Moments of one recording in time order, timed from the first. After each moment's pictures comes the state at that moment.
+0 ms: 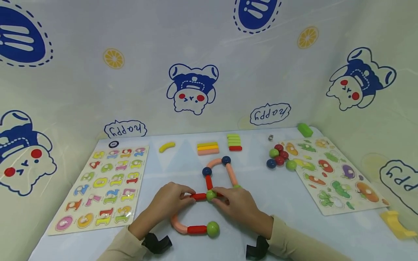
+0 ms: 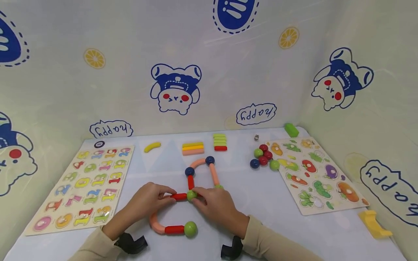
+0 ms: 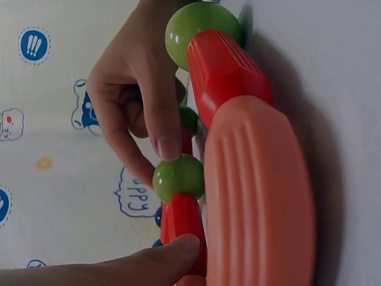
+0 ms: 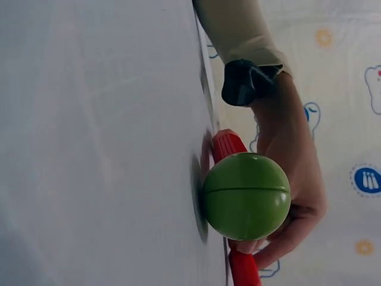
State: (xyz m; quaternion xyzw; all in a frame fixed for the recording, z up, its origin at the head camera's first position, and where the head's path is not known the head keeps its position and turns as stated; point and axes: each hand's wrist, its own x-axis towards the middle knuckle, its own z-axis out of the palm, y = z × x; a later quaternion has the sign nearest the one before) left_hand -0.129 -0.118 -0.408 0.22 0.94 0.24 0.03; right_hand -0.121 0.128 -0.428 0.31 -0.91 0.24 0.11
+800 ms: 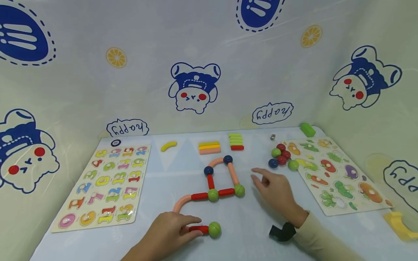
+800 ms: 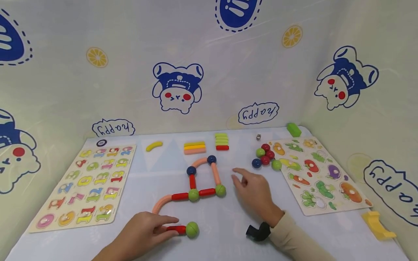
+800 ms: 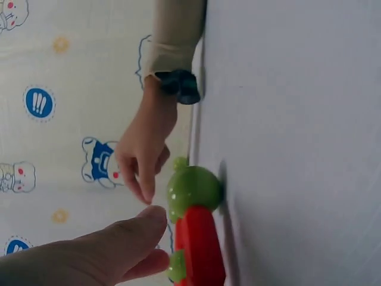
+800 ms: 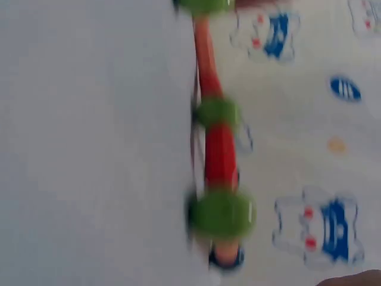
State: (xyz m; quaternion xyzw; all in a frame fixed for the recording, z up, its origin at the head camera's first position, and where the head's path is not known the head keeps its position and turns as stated) left_hand -0.056 -0.114 -0.399 0.29 0.92 0.27 0.03; right_hand -0.140 0.215 -0.420 0.15 -0.93 0.26 0.20
